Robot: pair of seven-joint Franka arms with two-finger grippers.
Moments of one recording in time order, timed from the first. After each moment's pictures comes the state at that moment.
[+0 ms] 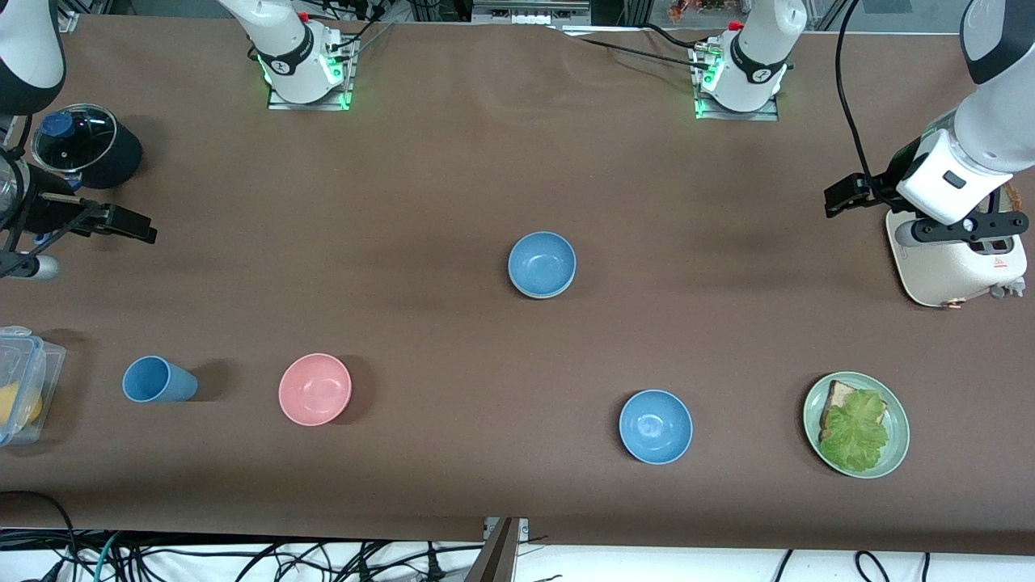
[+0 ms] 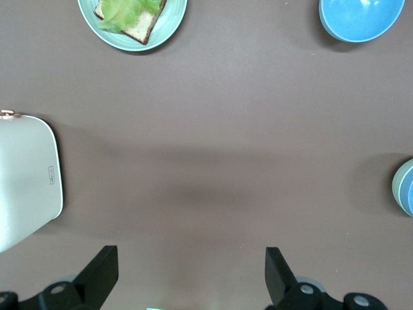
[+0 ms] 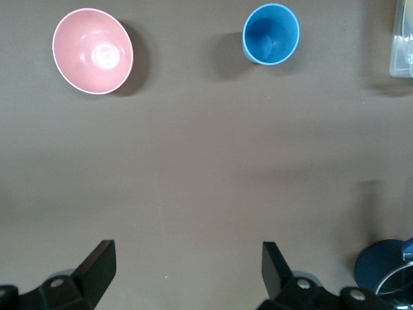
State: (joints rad) left arm -0.11 0.02 0.04 -1.71 0.00 1.59 -0.17; right arm -0.06 0.16 0.03 -1.54 -0.01 1.58 0.07
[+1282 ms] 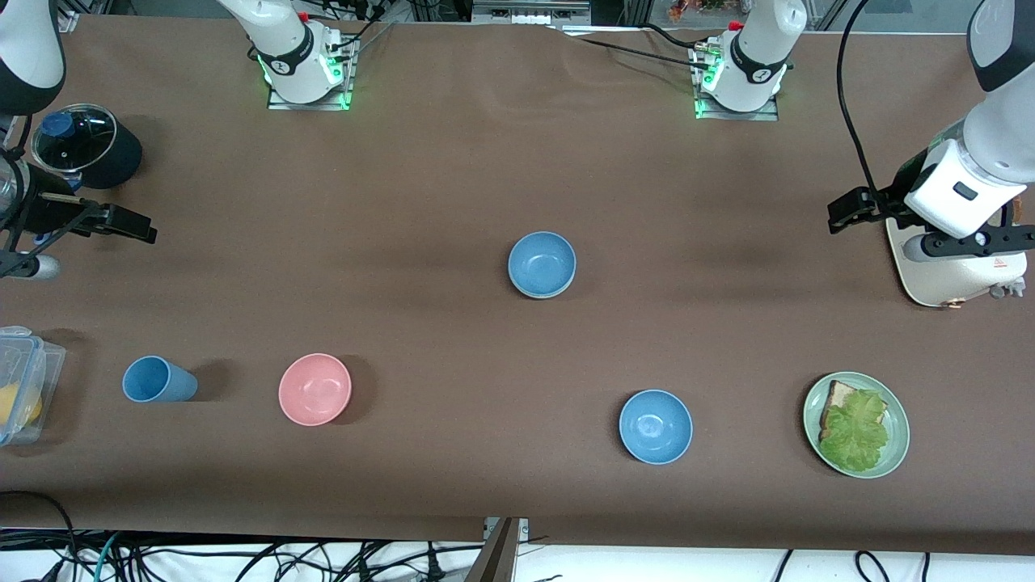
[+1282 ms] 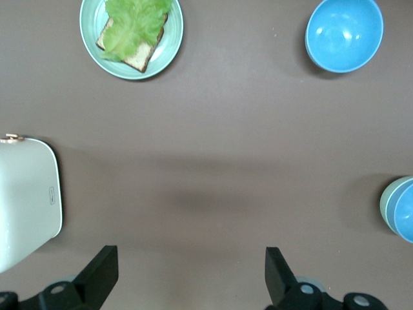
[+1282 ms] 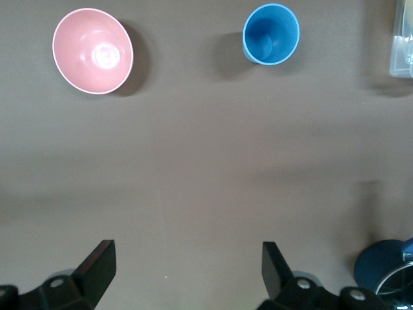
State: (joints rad) left arm -0.12 0.09 0.04 -1.59 0.00 1.59 -0.18; right arm -0.06 0.16 0.03 -1.54 -0.01 1.58 0.07
